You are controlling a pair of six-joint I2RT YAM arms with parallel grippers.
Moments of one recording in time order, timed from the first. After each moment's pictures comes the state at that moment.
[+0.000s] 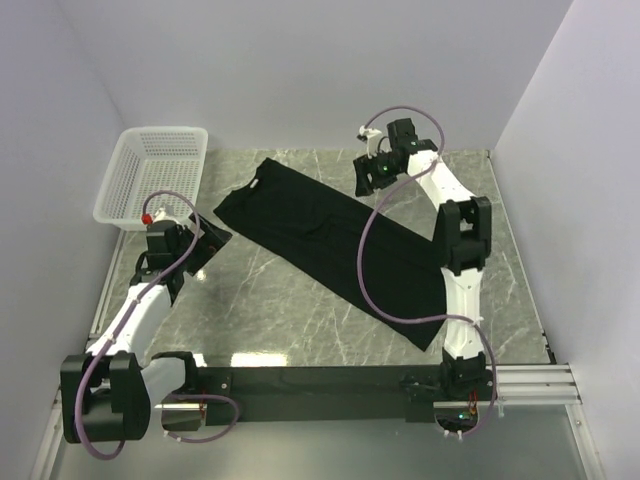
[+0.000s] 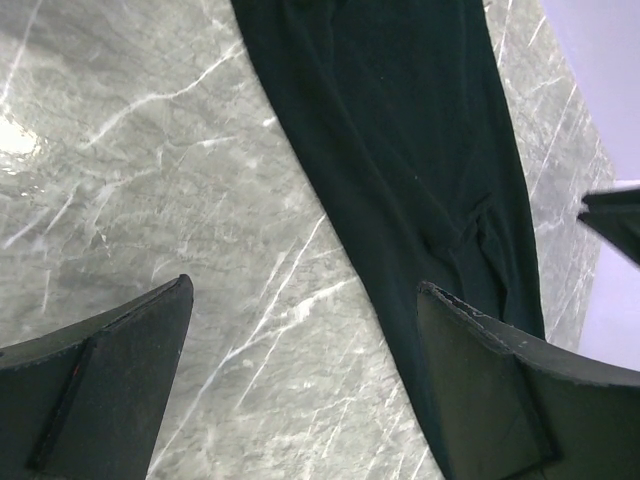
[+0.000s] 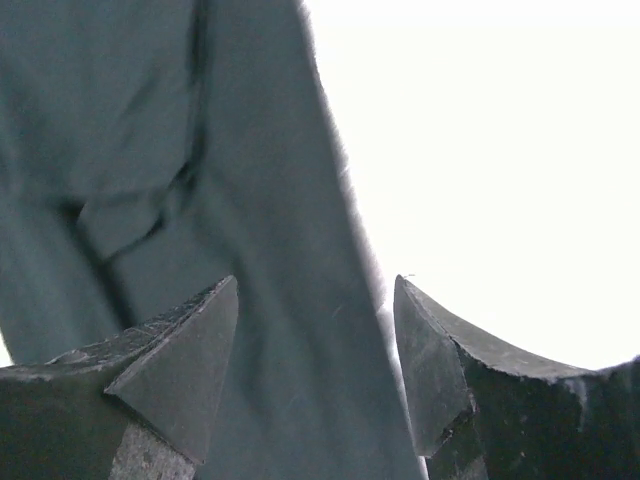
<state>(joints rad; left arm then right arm) 0.04 1.06 0.55 -0.06 0.19 -0.78 0.21 2.25 2.00 -0.75 -0.47 -0.29</state>
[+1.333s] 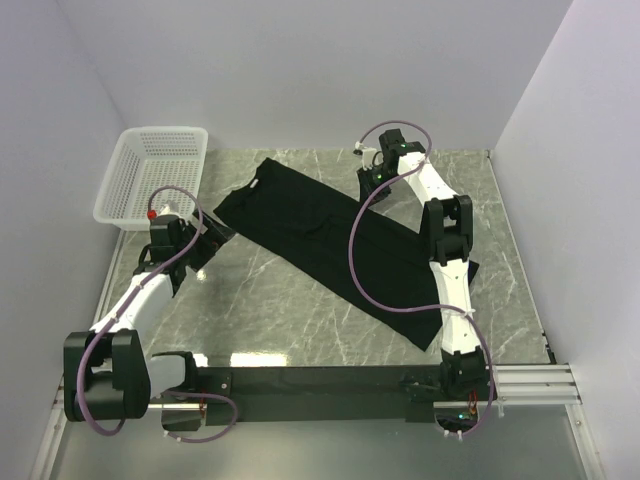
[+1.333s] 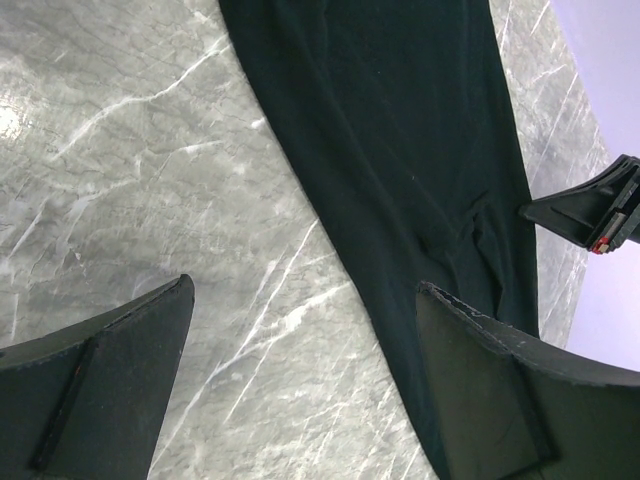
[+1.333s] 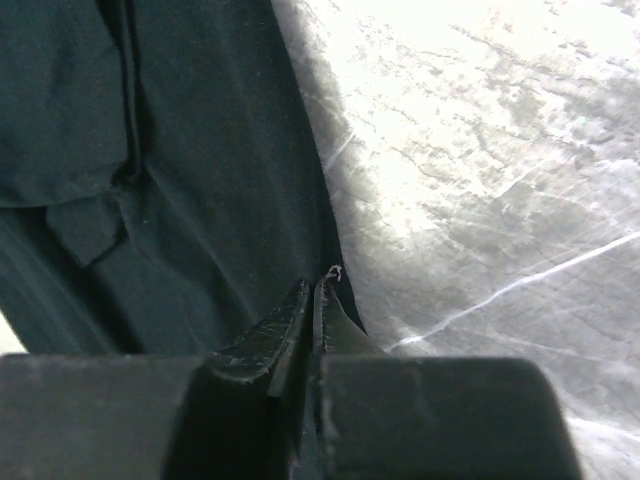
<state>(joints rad) 0.04 1.17 0.58 -0.01 0.24 -0.79 0.20 2.53 2.30 -1.00 -0.50 -0.23</state>
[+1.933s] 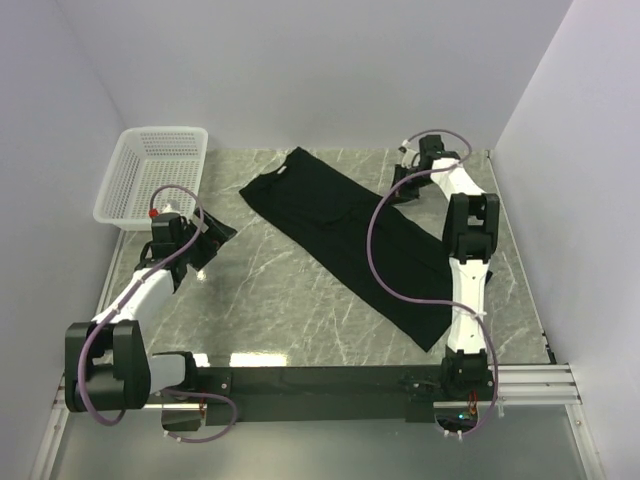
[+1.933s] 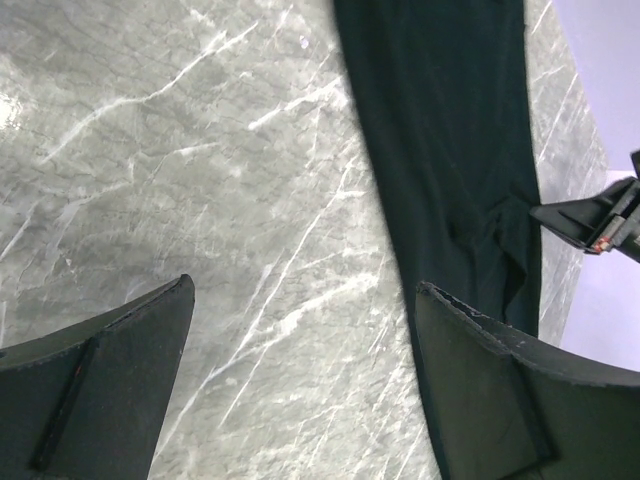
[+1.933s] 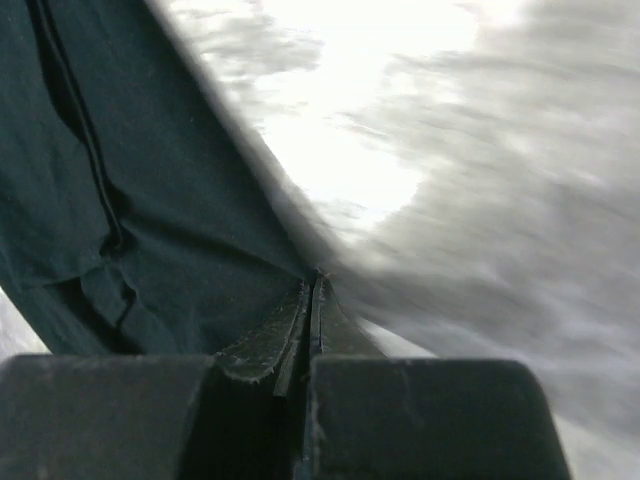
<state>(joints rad) 0.04 1.20 0.60 0.00 0.25 -0.81 0.03 2.48 2.11 -0.79 -0.55 0.04</state>
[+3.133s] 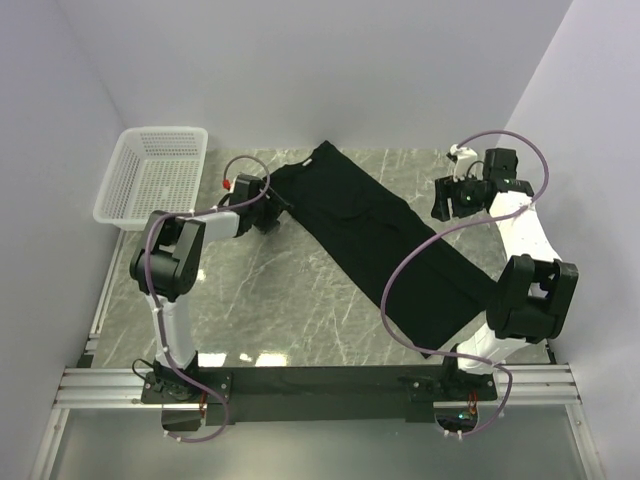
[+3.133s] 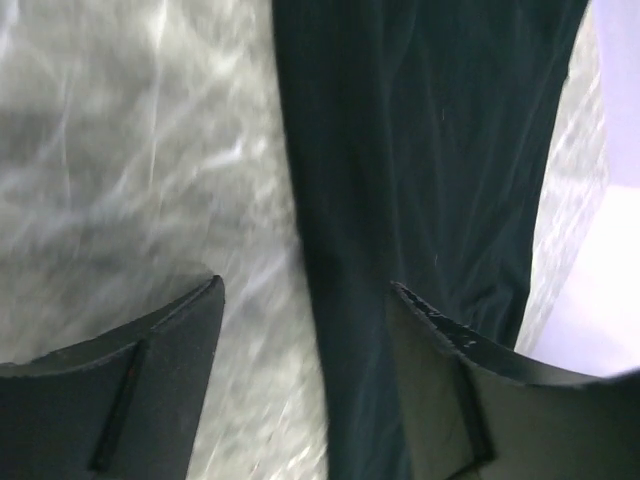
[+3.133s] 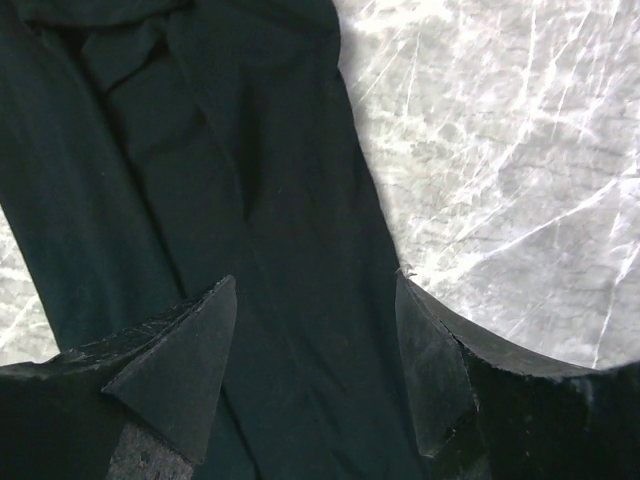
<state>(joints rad) -0.31 1.97 1.15 0.13 0.10 -1.09 -0.18 1.61 1.33 -0.66 -0.44 -0.38</state>
